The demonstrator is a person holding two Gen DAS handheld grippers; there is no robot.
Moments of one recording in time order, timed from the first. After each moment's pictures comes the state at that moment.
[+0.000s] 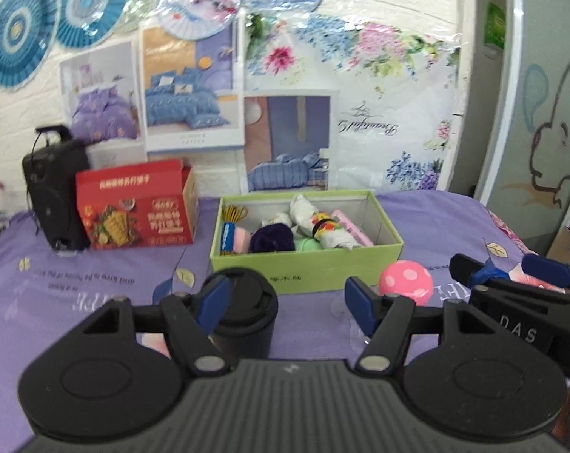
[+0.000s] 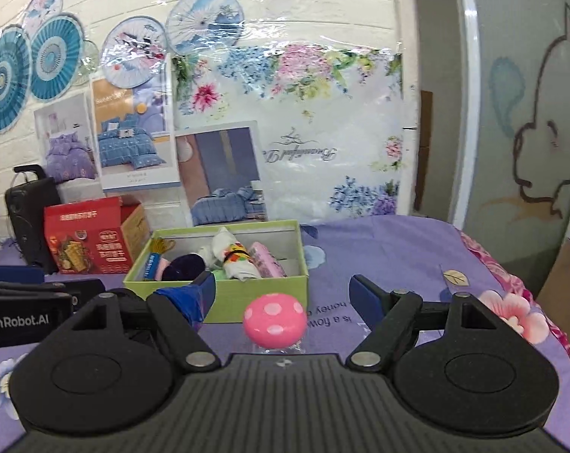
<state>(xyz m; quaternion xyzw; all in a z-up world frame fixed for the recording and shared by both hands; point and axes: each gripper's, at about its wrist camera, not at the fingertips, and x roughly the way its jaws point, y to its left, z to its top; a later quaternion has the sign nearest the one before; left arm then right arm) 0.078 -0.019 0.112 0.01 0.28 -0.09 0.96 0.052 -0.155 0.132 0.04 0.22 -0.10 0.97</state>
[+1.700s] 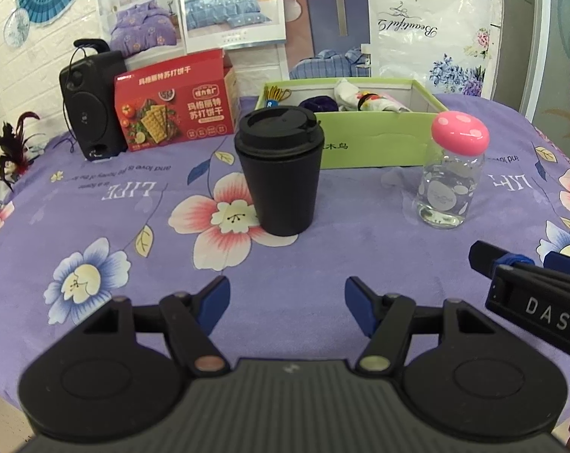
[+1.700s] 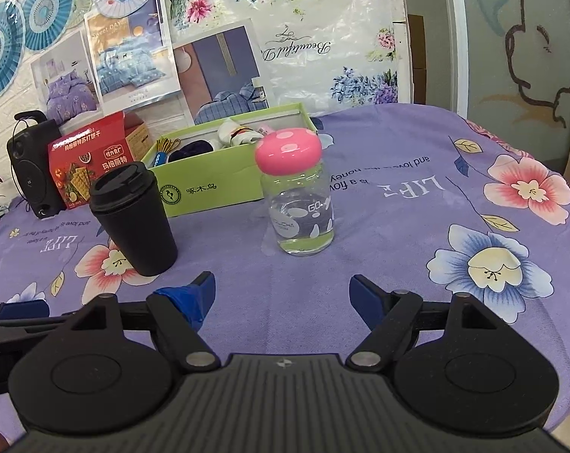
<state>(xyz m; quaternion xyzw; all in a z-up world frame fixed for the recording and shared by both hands) 0.028 -0.008 0.005 0.05 0.35 -0.02 0.93 0.006 -0.134 0.035 0.10 0.30 -0.08 0.94</state>
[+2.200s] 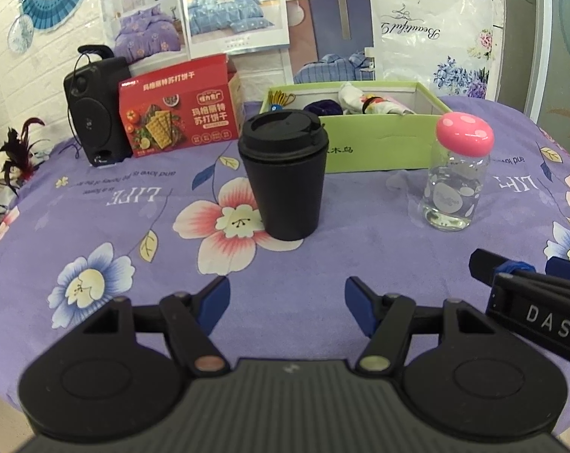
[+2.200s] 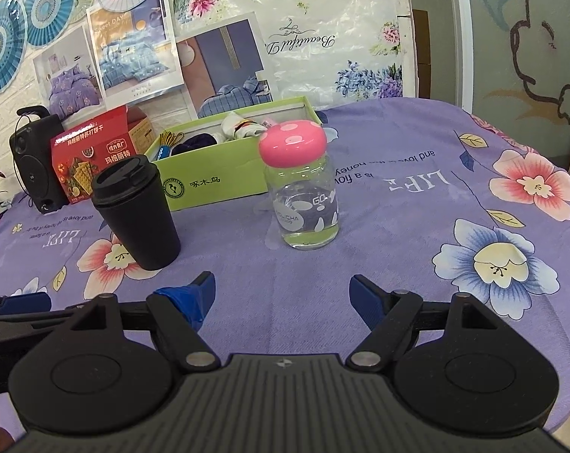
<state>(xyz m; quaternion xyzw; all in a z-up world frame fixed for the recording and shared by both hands) 0.029 -0.009 0.002 0.06 0.34 -0.01 0.94 0.007 -0.131 0.032 0.11 0.31 -0.08 0.94</state>
